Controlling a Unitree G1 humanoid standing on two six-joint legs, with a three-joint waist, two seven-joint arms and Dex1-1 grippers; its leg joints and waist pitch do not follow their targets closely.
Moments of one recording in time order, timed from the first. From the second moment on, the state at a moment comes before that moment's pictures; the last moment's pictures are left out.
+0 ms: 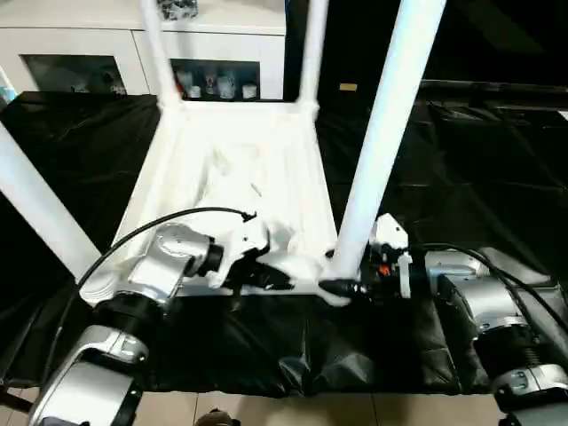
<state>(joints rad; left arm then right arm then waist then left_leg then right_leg) -0.61 0.33 -0.25 0.64 0.03 0.06 -1.39 -0.46 -0.36 0.17 0.51 0.15 0.17 1.28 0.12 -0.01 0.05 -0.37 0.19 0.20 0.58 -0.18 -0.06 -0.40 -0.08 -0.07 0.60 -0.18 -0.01</state>
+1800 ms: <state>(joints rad) -0.61 0.33 -0.26 0.63 0.01 0.11 -1.42 -0.44 -0.37 0.17 0.49 0.16 0.17 1.30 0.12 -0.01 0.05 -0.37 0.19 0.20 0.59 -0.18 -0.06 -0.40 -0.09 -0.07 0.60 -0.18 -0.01</state>
